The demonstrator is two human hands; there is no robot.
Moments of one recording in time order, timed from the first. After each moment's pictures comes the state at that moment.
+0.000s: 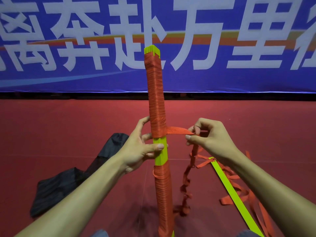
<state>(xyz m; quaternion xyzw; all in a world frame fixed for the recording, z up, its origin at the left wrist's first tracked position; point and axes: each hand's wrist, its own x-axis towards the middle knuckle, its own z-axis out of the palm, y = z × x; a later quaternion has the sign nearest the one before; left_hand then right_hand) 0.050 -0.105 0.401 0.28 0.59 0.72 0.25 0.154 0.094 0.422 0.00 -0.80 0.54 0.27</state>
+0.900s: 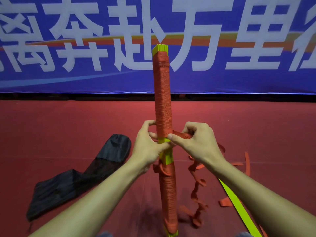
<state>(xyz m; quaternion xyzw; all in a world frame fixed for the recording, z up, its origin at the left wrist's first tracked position) 0.058 -0.070 0.395 0.24 0.69 0.68 0.05 0.144 0.060 0.426 -0.11 -0.87 0.35 0.34</state>
